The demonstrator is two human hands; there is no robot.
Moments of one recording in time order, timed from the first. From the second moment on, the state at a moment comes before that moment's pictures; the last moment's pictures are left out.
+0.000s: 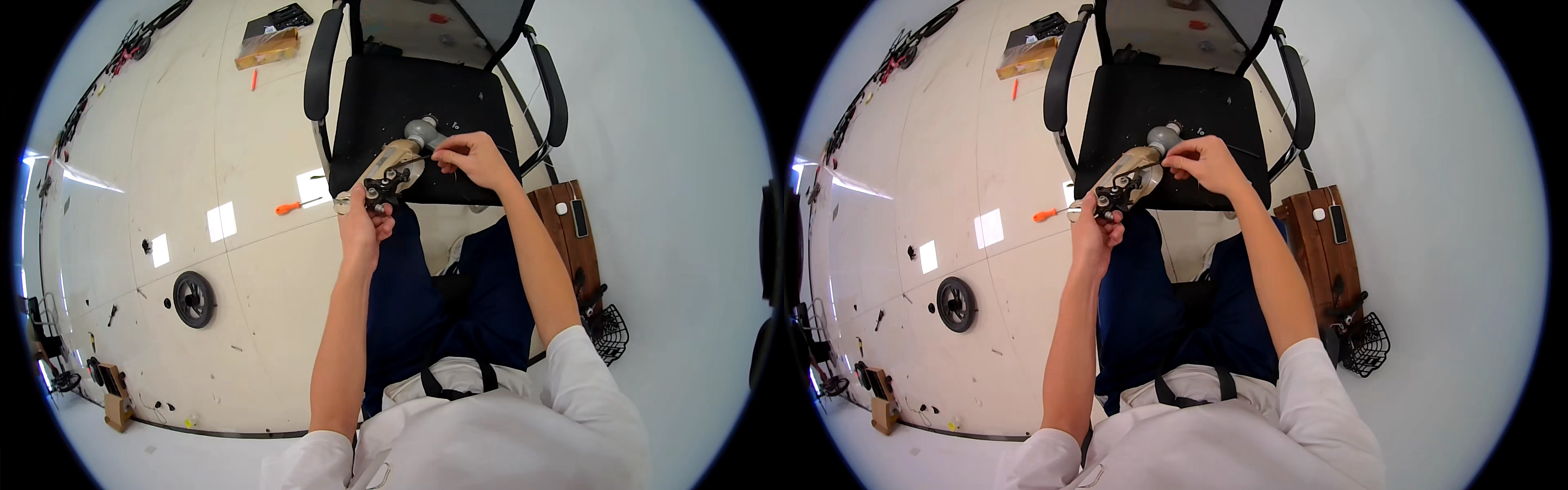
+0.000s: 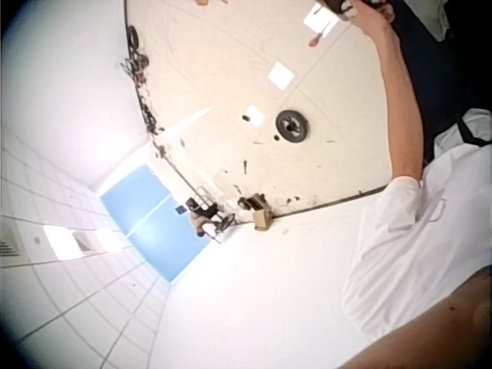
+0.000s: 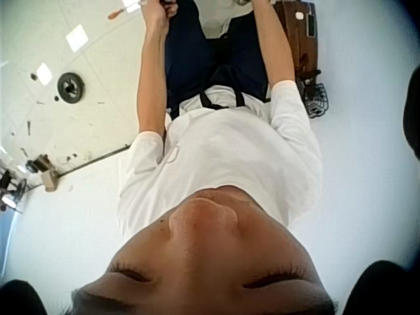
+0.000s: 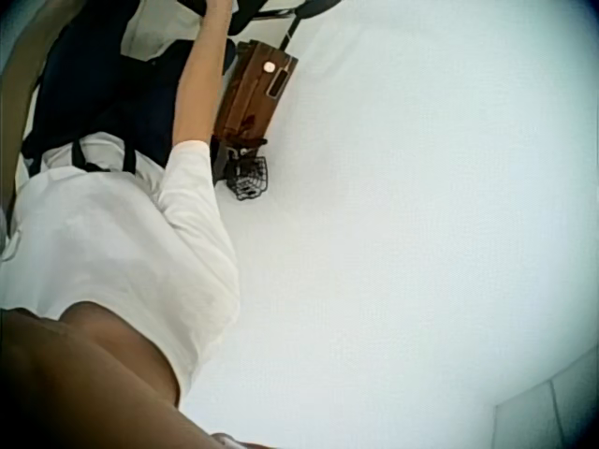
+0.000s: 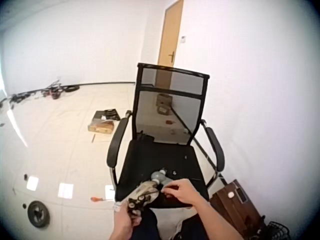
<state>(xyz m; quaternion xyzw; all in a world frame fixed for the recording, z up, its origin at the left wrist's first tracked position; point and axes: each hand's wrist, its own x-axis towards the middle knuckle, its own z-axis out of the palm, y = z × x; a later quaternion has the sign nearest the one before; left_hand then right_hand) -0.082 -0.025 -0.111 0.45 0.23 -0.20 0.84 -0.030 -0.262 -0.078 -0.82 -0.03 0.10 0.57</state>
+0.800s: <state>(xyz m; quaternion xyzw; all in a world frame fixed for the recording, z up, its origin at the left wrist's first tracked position) -0.090 -0.028 -0.108 0.44 0.27 -0.21 0.83 -0.099 -0.244 -0.123 -0.69 0.11 0.06 0.71</state>
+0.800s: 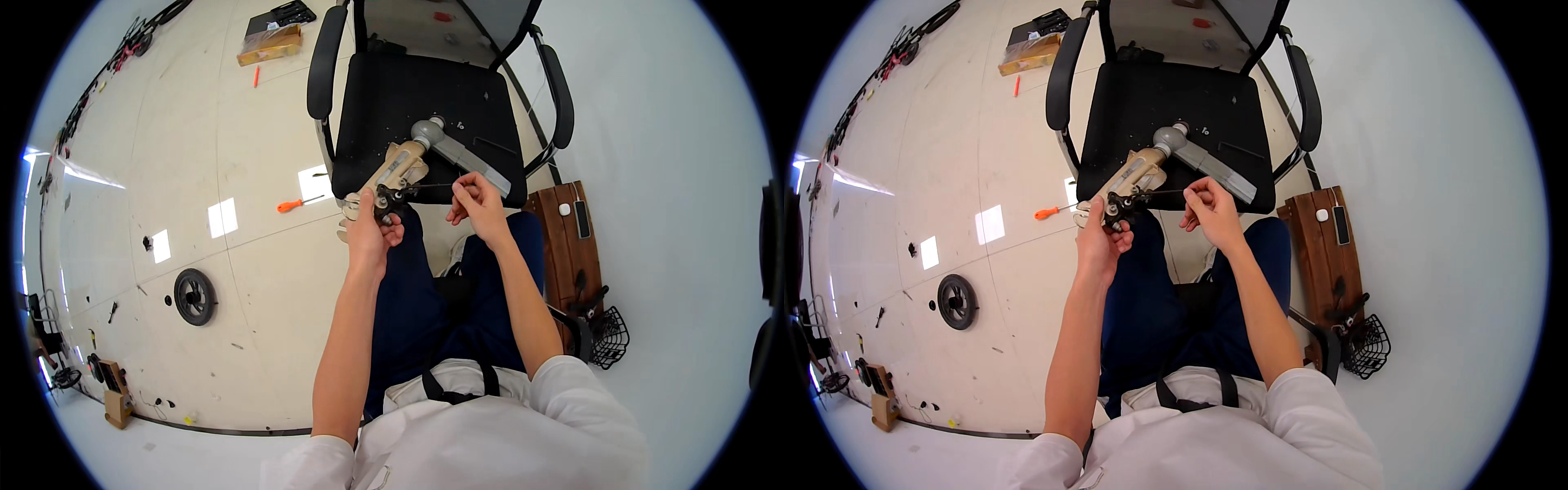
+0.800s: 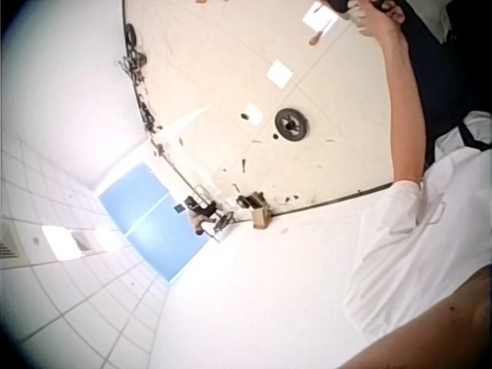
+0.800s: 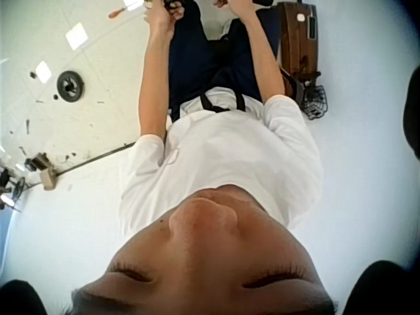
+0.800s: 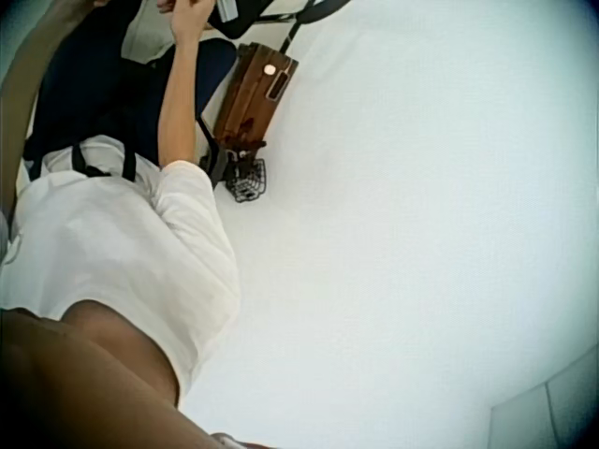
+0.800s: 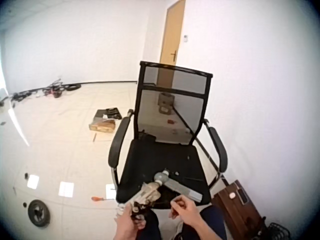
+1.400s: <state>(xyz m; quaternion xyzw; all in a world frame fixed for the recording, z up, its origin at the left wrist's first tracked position) -0.108 -0.052 -0.101 0.45 0.23 -0.23 0.83 -0.009 -0.206 -0.113 -0.70 0.13 0.15 0.69</state>
